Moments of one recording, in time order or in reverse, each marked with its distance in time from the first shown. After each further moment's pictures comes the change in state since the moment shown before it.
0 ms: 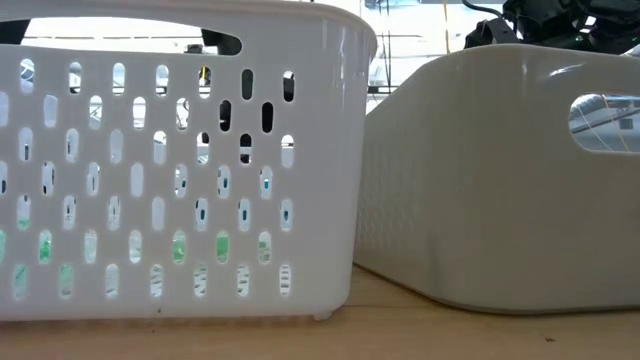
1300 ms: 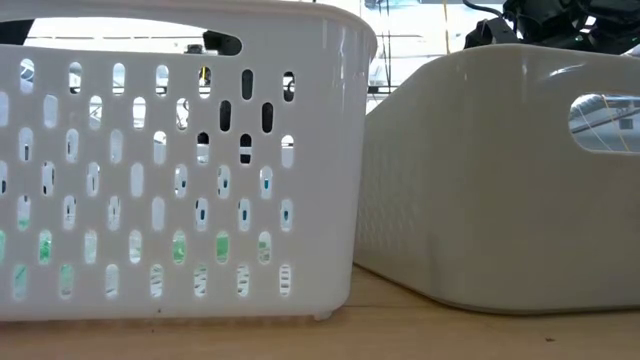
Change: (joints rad) left arm 0.030 0.023 0.002 -0.037 -0.020 -0.066; right arm 0.000 0.000 0.000 0.007 0.000 0.000
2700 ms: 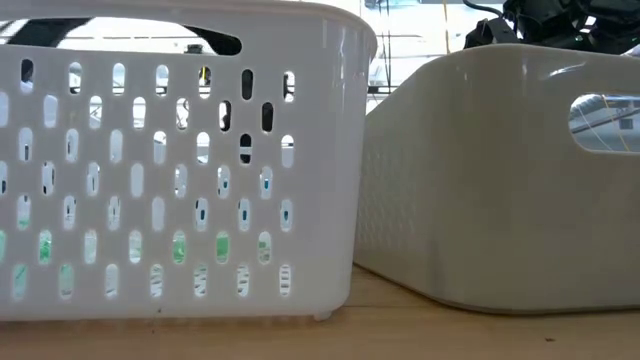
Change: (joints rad) left arm 0.492 0.110 0.378 -0.281 0.059 0.535; right arm 0.000 0.000 0.000 0.000 0.000 -0.014
